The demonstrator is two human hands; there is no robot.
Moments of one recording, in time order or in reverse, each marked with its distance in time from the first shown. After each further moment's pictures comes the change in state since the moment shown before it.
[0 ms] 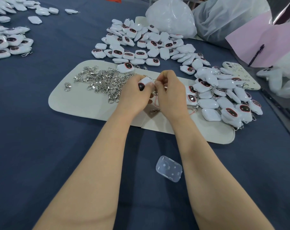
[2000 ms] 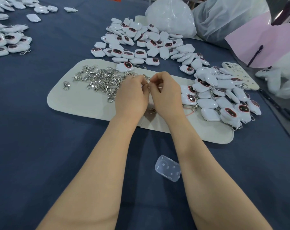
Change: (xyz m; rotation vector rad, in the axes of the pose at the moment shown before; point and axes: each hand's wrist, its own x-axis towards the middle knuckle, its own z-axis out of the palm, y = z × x) left_hand -0.004 -0.003 0.001 0.644 0.165 0.162; right_hand -0.001 -0.008 0.007 0.039 -0.034 0.084
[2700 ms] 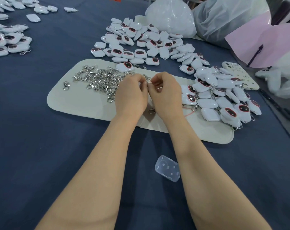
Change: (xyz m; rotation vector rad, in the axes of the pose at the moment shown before) left_hand 0.000 0.005 -0.004 -0.132 0.005 -0.041; right_hand 0.000 0.003 0.002 -0.092 0.055 -0.045
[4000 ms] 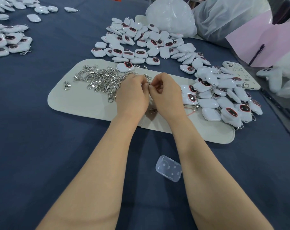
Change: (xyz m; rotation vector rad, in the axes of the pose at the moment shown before) left_hand 0.001 -0.004 0.004 0.104 0.025 0.081; right_hand 0.001 0.006 -0.001 0.055 -0.080 -0.002
